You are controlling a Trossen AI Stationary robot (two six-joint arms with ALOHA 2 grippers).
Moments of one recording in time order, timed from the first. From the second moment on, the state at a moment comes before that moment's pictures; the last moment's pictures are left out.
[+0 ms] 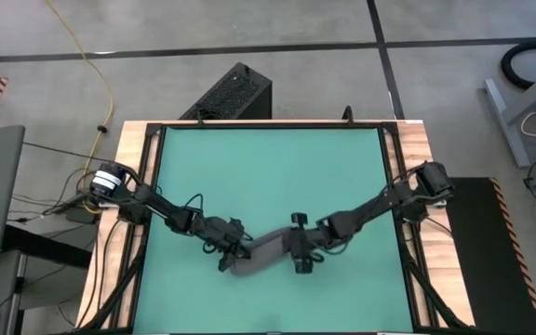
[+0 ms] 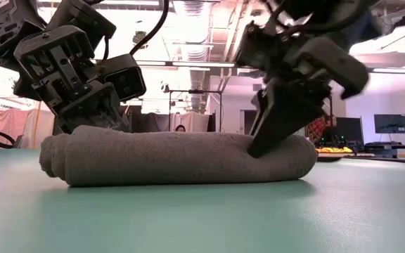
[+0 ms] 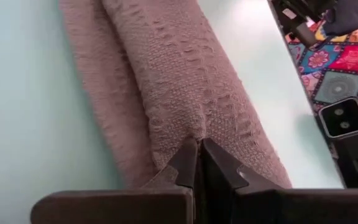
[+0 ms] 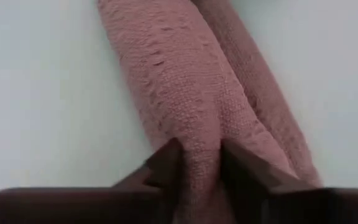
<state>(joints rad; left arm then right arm) -0.26 1.75 0.48 0.70 0.15 -0.62 0.34 1.77 0.98 -0.15 0.16 0.25</state>
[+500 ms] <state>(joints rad) -0.21 1.51 0.48 0.51 0.07 -0.49 0.17 1.77 0.98 -0.16 -0.12 0.35</state>
